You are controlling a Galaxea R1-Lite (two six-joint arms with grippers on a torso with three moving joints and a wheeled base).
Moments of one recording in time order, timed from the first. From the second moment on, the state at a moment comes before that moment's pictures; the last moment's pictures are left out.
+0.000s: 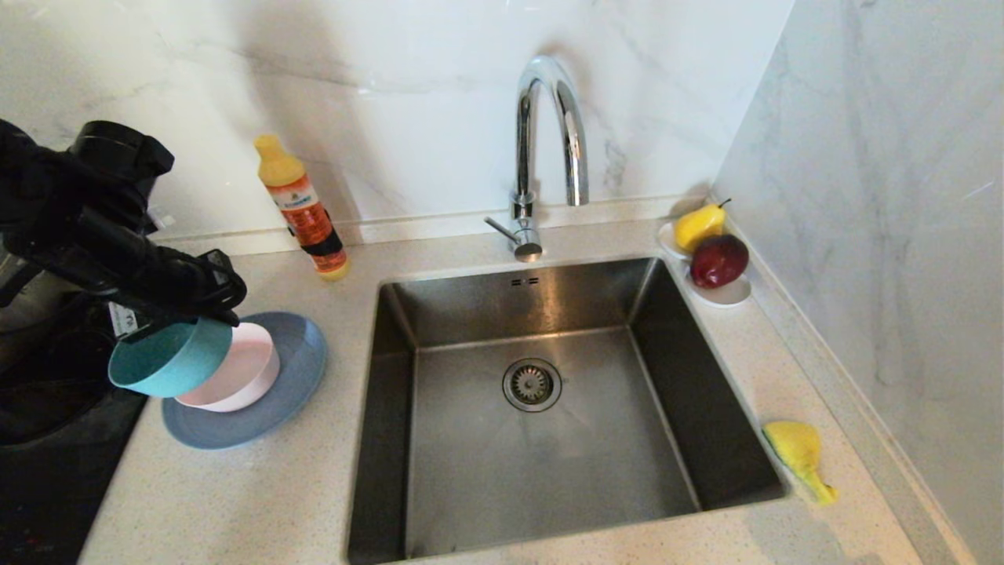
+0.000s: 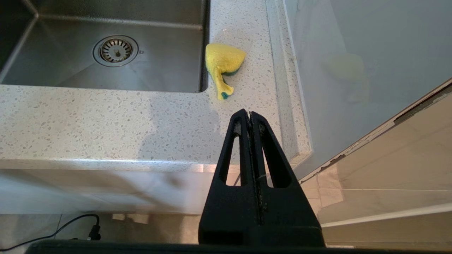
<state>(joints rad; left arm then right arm) 0.08 1.83 -1.66 0.73 0.00 -0.48 0.01 0.00 -0.01 0.04 0.01 -0.08</state>
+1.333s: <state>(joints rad) 0.07 1.88 -1.58 0.51 0.04 -0.50 0.01 0.00 -0.01 0.04 0.01 -0.08</state>
